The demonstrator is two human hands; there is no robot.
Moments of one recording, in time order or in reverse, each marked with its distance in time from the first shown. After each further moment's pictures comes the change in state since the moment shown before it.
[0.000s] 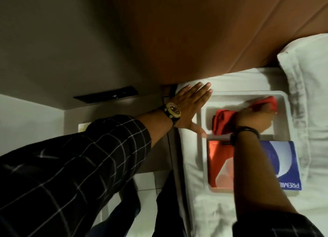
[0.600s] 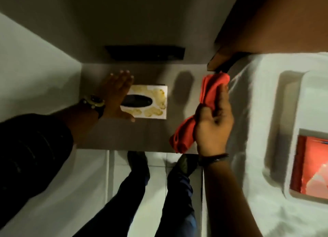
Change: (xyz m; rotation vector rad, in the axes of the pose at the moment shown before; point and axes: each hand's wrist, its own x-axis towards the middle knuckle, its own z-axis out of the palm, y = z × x) left_hand -0.286 -0.203 0.185 -0.079 -0.175 -0.495; right_hand -0.275 0.039 0.125 0.276 -0.544 -0.384
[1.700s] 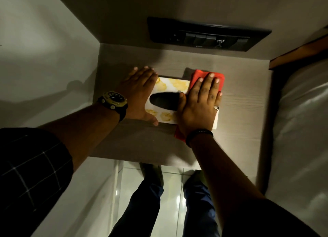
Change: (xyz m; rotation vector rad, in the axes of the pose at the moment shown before) left_hand 0.023 -0.053 0.091 -0.143 0.061 0.000; right_hand 0.012 0.154 0.187 -1.204 -0.290 -0.372
